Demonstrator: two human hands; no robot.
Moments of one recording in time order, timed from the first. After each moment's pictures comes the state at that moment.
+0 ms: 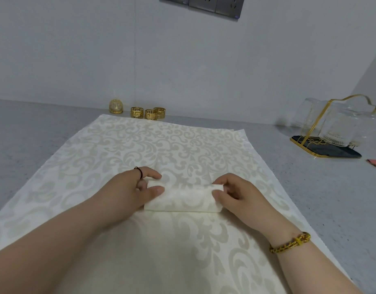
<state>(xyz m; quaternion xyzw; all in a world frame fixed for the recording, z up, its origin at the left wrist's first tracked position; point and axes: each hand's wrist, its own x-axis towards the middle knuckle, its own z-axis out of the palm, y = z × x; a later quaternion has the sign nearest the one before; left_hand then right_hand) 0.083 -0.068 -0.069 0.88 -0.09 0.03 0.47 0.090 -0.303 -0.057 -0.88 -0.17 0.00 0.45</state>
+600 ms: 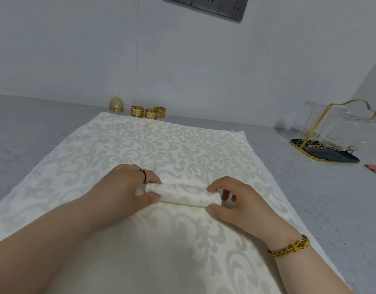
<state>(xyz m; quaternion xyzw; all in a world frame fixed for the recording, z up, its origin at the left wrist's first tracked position) 0.087 -0.061 -0.066 0.94 -0.19 0.10 0.25 0.089 -0.308 -0.059 -0.92 -0.24 -0.06 0.30</state>
